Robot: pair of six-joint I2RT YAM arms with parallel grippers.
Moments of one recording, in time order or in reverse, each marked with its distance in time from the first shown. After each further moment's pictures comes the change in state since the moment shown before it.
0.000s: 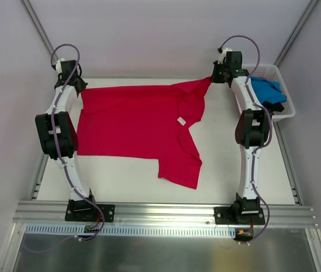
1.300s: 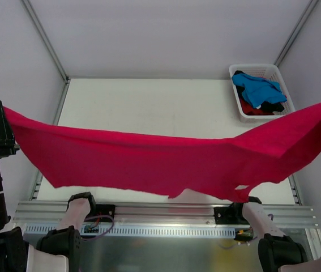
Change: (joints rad) left arm 0.073 -1.141 0.653 -0.702 0.196 0.033; right arm -0.135 -1.527 0.034 -0.335 0.044 -0.041
